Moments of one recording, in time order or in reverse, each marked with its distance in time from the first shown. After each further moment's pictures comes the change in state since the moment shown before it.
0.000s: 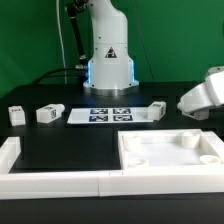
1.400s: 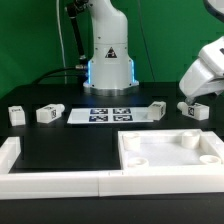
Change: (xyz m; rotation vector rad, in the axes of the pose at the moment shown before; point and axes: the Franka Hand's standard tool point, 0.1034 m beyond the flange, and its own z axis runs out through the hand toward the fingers) arm -0.015 0.025 -0.037 -0.064 0.281 -0.081
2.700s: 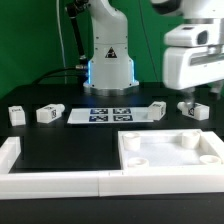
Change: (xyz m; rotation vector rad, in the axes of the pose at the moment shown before) arm 0.029 0.059 -0.050 -0.015 0.687 -0.041
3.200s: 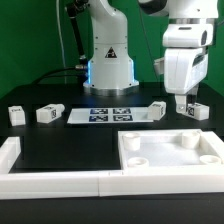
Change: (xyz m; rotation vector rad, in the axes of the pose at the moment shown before) arm -0.011 0.056 0.003 -0.021 -0.012 -0.434
